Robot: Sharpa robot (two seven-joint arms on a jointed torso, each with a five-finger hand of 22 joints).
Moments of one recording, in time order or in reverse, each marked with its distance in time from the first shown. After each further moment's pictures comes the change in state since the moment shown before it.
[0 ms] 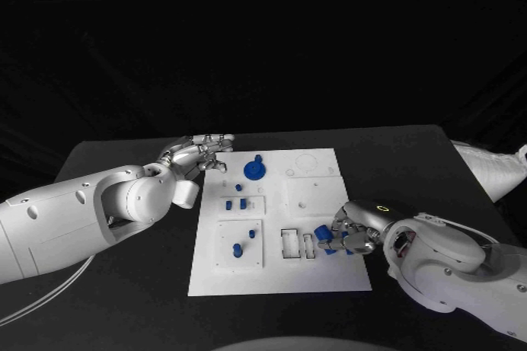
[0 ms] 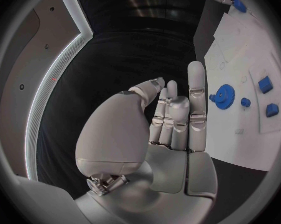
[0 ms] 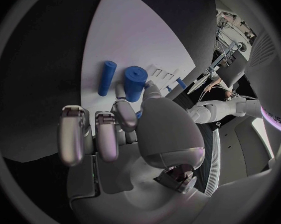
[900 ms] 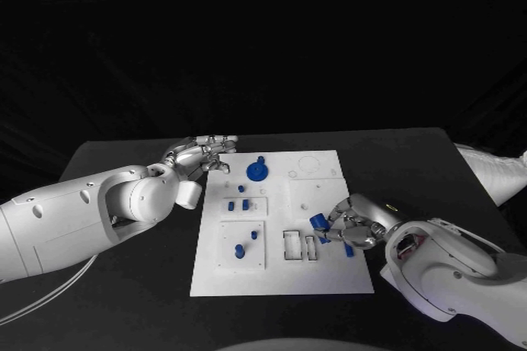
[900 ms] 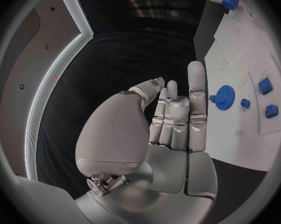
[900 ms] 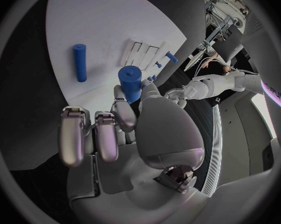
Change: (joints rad) left arm 0.000 -0.001 0.000 0.002 0.000 0.002 -0.002; left_hand 0.000 0.000 0.000 0.000 0.000 0.000 0.000 0.000 0.000 0.000 0.000 0.000 -0.001 -0.007 0.000 -0.005 -0.003 0.000 0.000 0.000 0.000 0.001; right arm -0.003 -0.012 0.012 0.061 0.143 -0.221 0.000; right_hand 0.038 0.016 0.050 -0.039 0.151 0.010 -0.018 0.045 0.041 -0.009 -0.009 0.001 0.020 0.004 -0.015 0.001 0.000 0.000 0.005 -0.013 0.007 0.000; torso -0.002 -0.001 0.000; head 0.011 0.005
